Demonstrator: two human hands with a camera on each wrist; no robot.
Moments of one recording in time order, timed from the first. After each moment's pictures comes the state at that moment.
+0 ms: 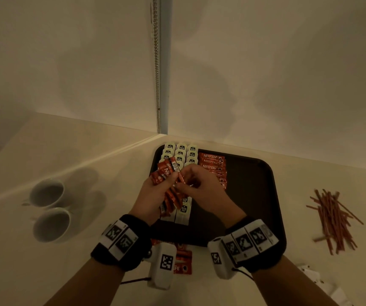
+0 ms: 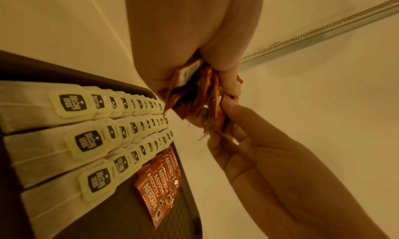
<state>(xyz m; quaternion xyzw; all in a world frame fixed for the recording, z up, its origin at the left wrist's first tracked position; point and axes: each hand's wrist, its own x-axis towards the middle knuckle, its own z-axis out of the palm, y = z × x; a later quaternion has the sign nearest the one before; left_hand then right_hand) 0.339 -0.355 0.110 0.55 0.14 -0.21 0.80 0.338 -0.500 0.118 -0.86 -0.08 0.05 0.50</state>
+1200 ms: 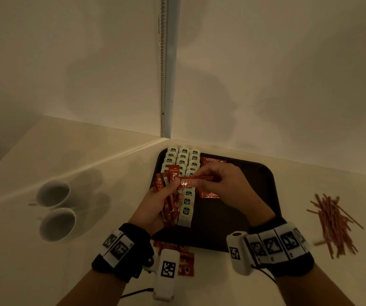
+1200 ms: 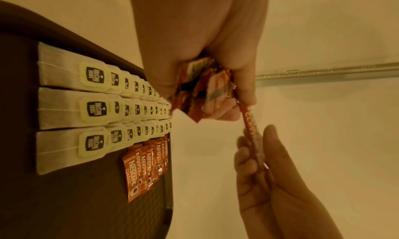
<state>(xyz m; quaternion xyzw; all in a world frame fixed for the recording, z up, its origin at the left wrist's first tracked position) 0.325 -0.345 0.115 0.46 0.15 -0.27 0.83 0.330 -0.524 0.164 -0.85 -0.06 0.08 0.52</state>
